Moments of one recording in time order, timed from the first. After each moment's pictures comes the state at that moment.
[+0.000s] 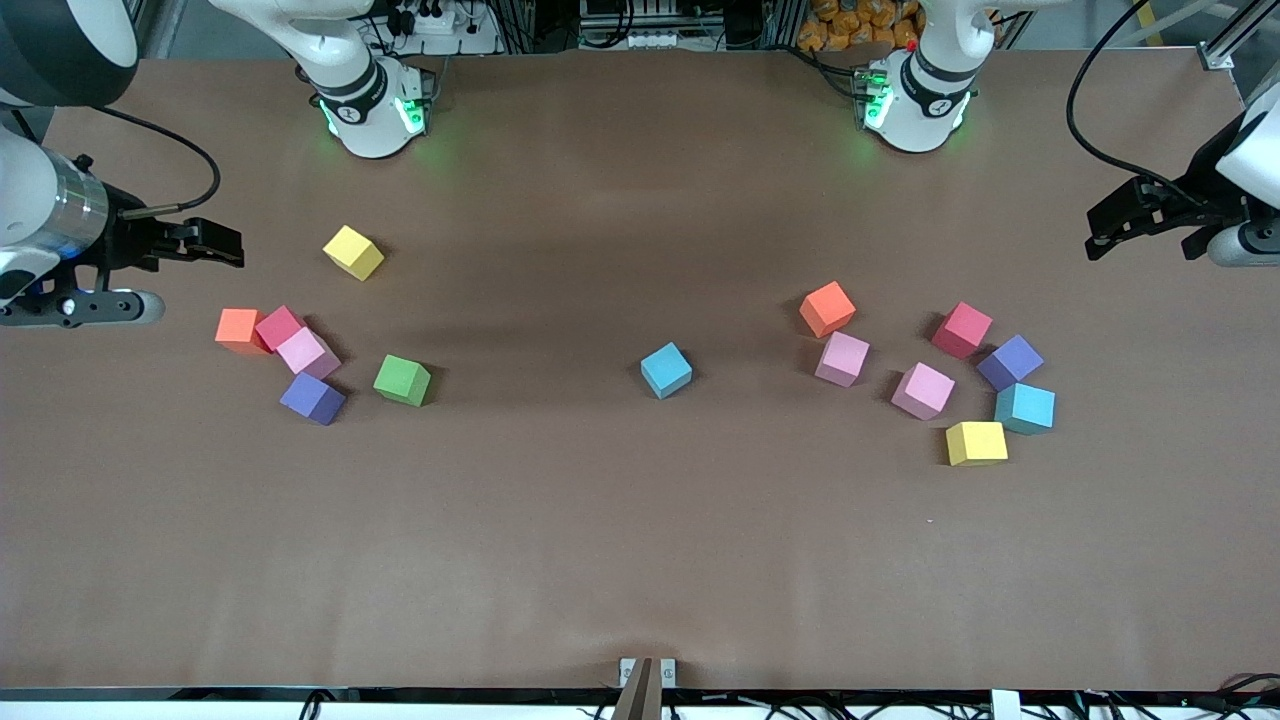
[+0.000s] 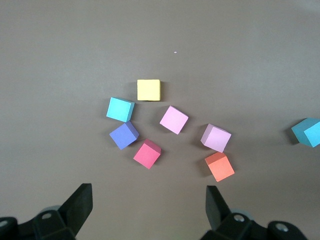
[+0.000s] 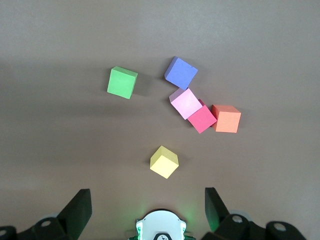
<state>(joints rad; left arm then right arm) -0.09 -0.01 0.00 -1.52 0.02 1.54 -0.08 -0.05 0.13 0.15 -1.46 -0.03 1.33 0.05</state>
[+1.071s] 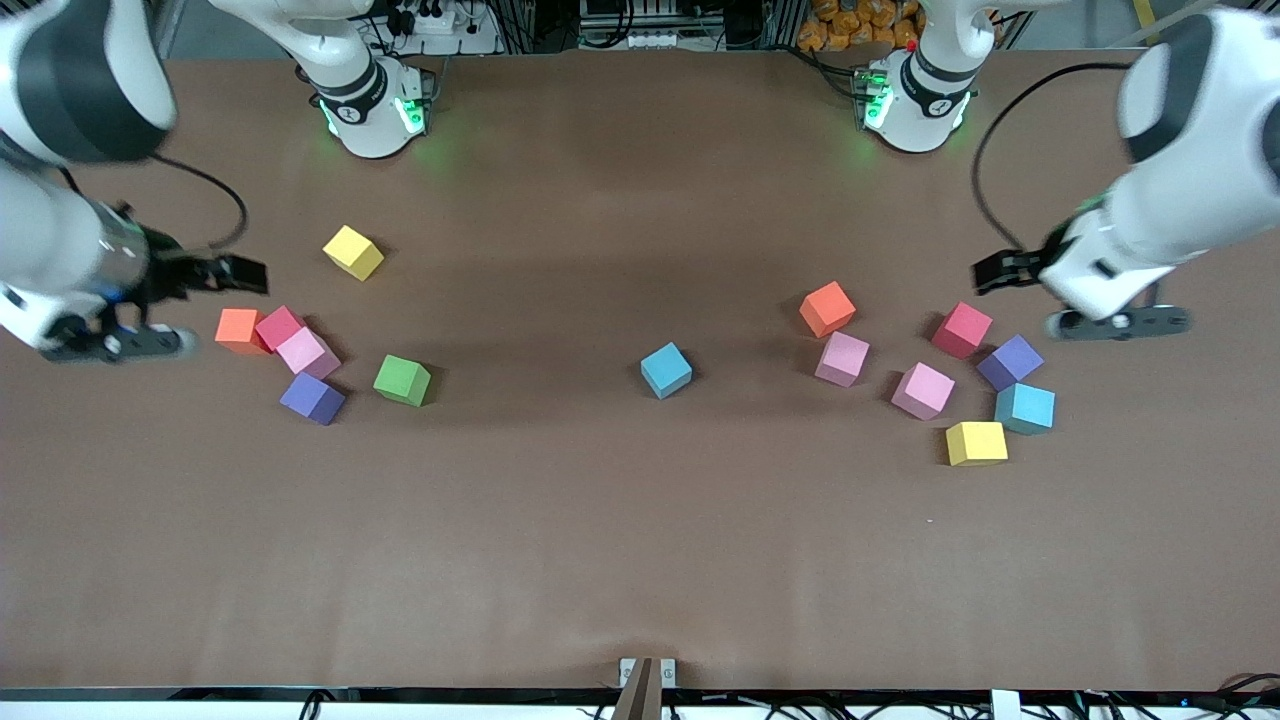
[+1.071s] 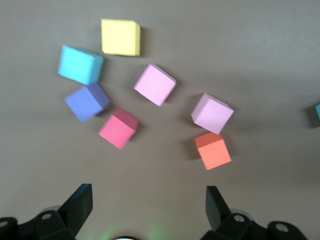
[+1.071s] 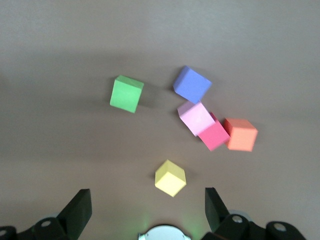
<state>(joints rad) -0.09 0.04 -0.13 -1.85 -0.01 1.71 -0.30 -0.03 0.24 0.16 -1.52 -0.01 1.48 0.05</state>
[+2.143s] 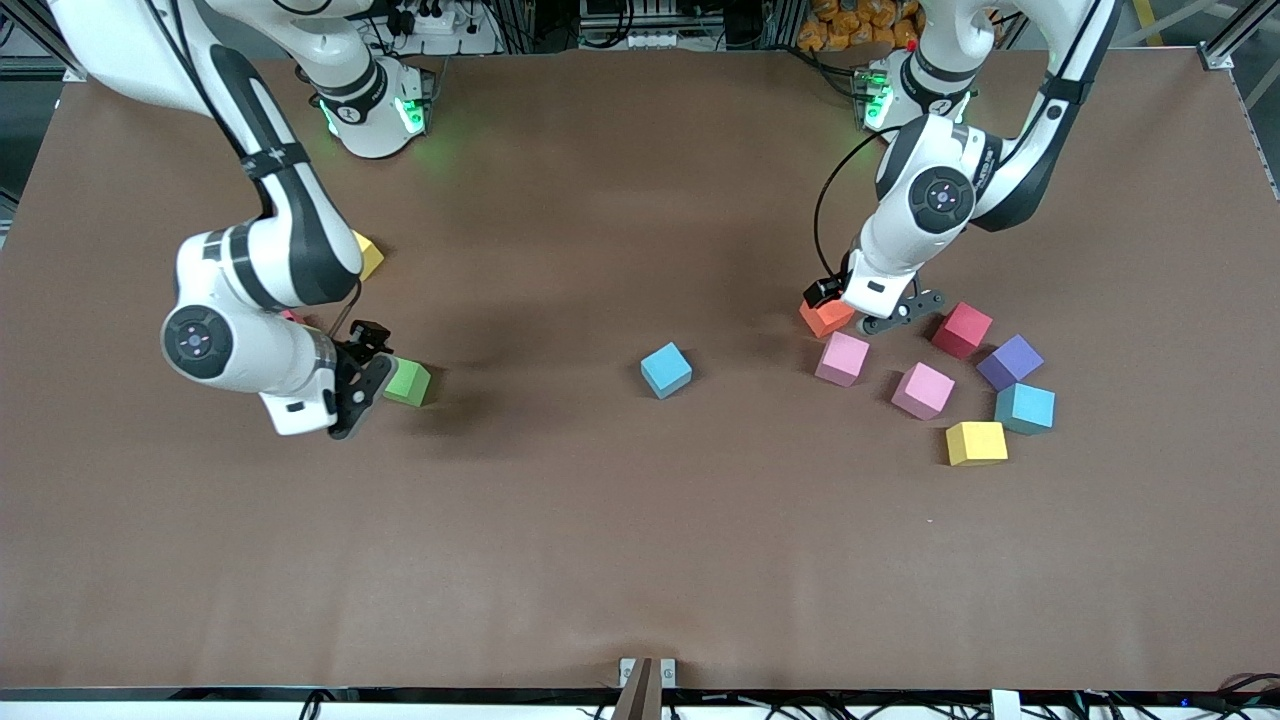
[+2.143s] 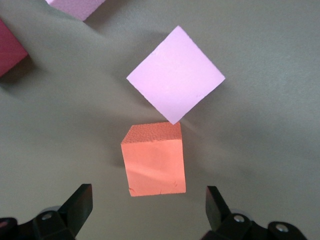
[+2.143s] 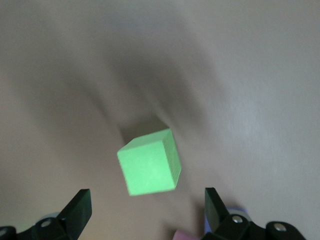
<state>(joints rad) -0.10 0.12 -0.35 -2.38 -0.07 2.37 -0.78 0.04 0.38 0.16 -1.90 0.02 2.12 -0.92</state>
